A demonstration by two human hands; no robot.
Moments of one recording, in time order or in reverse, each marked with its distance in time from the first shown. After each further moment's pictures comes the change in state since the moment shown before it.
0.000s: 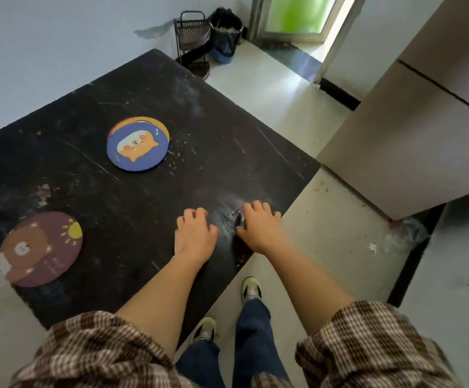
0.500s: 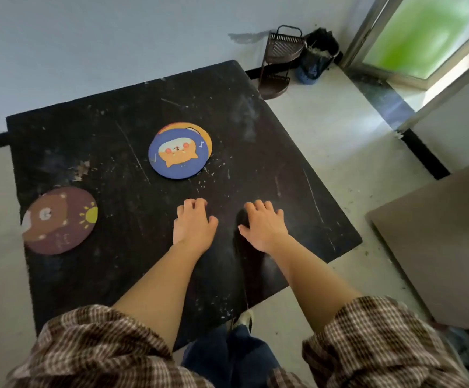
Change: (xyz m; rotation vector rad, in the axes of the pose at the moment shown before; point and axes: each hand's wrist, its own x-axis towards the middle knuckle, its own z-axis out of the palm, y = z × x) left_hand 0.085 0.013 -0.023 -0.081 0.218 -0.331; right_hand 0.128 -0.006 -0.046 -0.158 -0.117 -0.424
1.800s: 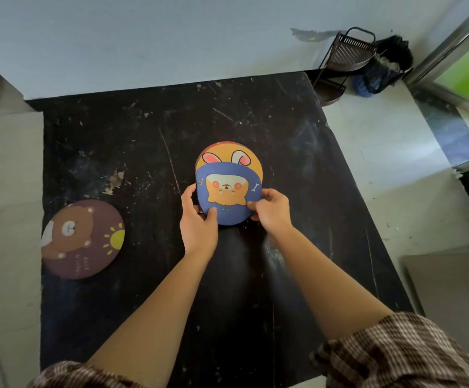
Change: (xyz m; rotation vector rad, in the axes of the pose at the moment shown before) left_hand 0.099 -0.040 -0.033 -0.851 0.377 -0.337; right_hand 0.157 -0.078 -0.033 1.186 0.008 0.384
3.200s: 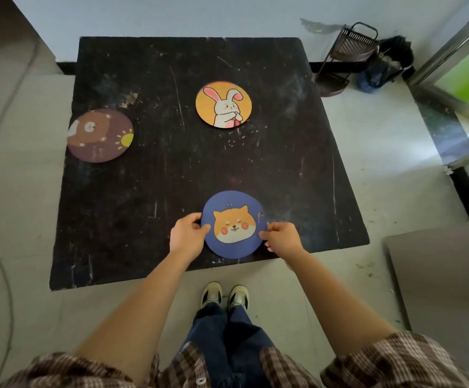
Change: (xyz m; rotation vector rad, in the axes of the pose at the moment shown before) left_hand -0.213 -0.099 -0.047 0.234 -0.216 -0.199; right_hand -0.160 0.184 -0.121 -0.356 -0.137 0.048
